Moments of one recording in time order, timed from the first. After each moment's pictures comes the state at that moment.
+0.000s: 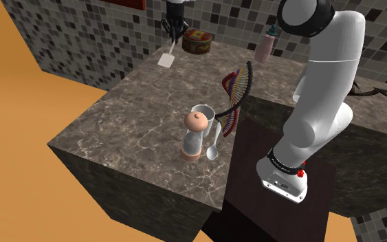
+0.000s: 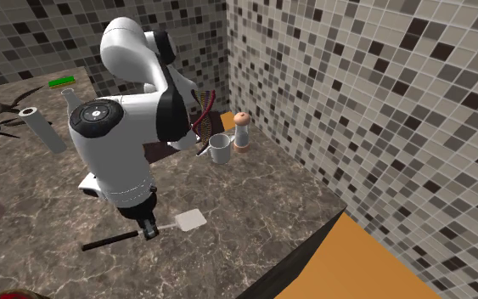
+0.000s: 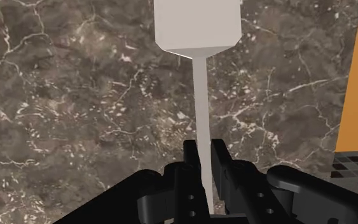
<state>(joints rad) -0.39 0.44 0.41 -1.31 -0.24 1.74 1.24</state>
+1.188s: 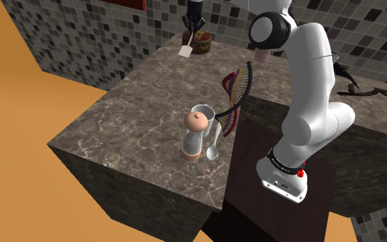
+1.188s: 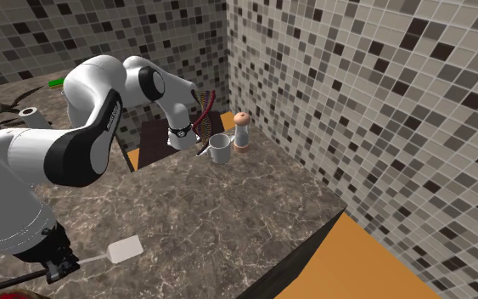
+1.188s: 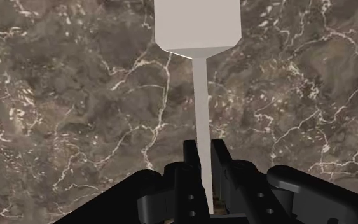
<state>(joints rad) -0.47 0.79 0.33 -0.78 -0.28 1.58 0.98</state>
